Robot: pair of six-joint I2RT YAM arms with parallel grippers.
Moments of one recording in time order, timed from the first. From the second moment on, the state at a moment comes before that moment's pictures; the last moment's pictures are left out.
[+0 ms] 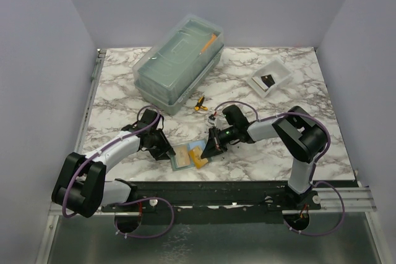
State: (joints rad) left arm -0.39 1.26 0.57 -0.52 0.23 -0.97; right arm 0.67 1.87 0.77 0.22 -0.93 0.78
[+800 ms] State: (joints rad) left arm -0.39 1.26 0.57 -0.52 0.23 -0.97; right arm 0.70 1.87 0.77 0.20 -0.95 0.74
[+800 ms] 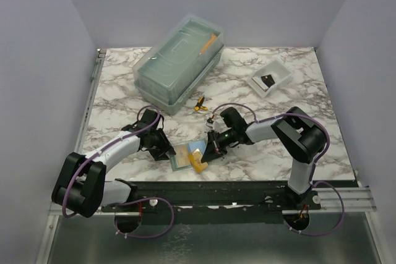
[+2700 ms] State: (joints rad) left arm -0.41 1.23 0.57 -0.52 0.21 -0.95; right arm 0.70 1.98 0.95 0.06 -0.92 0.68
